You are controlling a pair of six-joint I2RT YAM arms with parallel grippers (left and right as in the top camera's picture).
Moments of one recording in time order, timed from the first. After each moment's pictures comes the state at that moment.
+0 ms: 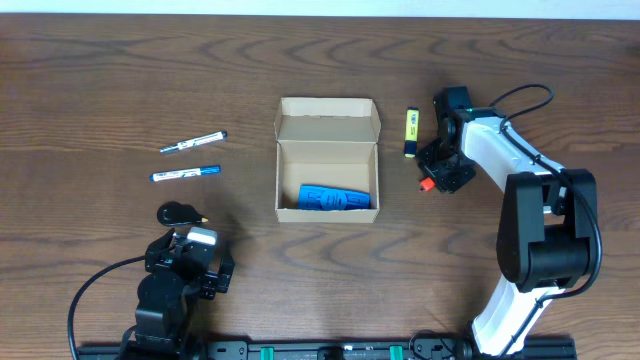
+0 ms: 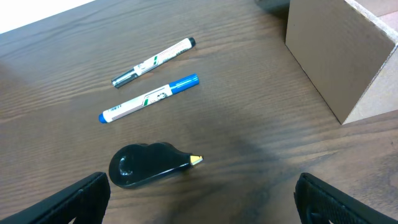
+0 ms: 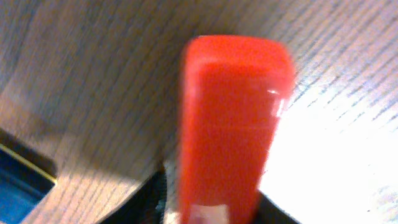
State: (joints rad) left arm -0.20 0.01 0.16 -0.65 -0.09 0.20; right arm 0.09 1.97 1.26 -0.83 0.02 1.04
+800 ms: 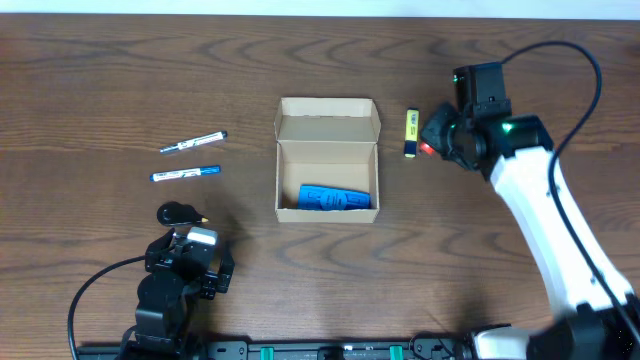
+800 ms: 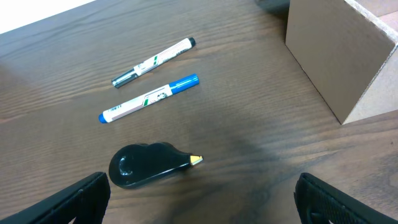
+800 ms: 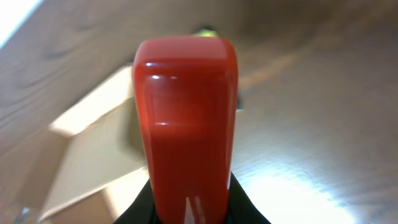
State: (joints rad) left arm -0.20 0.01 0.16 -0.65 -0.09 0.20; right arm 0.21 1.50 1.29 -0.81 0.01 0.78
